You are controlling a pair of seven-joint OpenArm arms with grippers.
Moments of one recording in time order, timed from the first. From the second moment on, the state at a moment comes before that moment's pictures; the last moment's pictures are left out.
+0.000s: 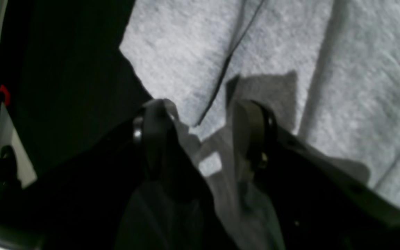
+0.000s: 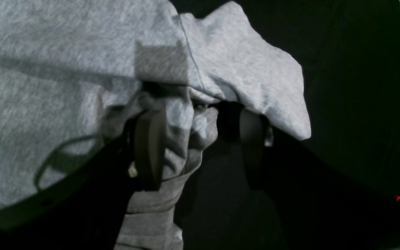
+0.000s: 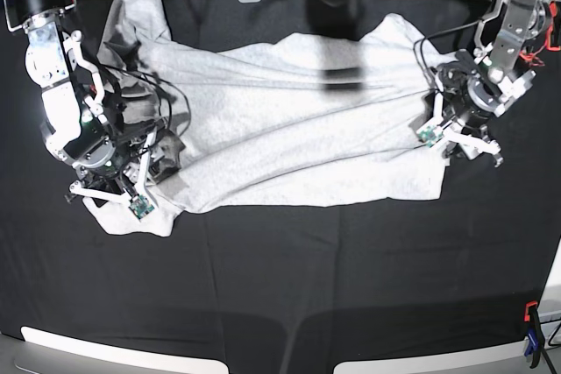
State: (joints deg) left arm 6.4 -28.1 13.2 89.4 16.9 -22.5 18.8; right arm 4.3 33.7 -13.9 102.0 9.6 17.4 -55.5
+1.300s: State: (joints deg) left arm -6.4 -27.8 19.5 87.1 11.8 -12.5 22.4; right arm 4.3 33.8 -13.9 102.0 9.5 17.4 -55.5
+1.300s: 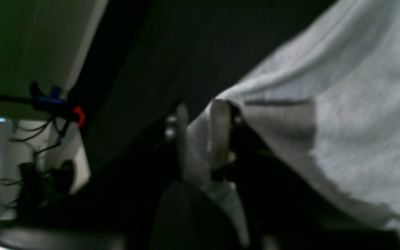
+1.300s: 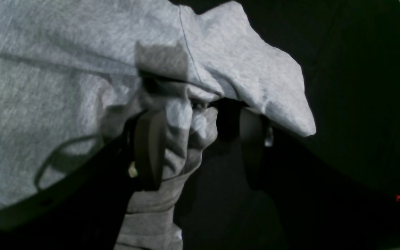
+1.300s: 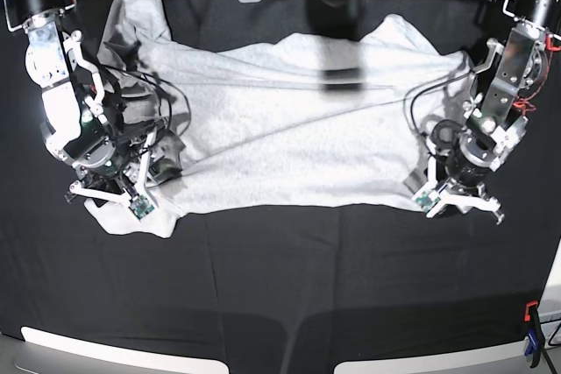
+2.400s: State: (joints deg) left arm 14.2 -27.8 17.9 99.5 -23.1 -14.7 52.6; right arm 4.3 33.7 -13.9 102.1 9.7 17.4 -56.5
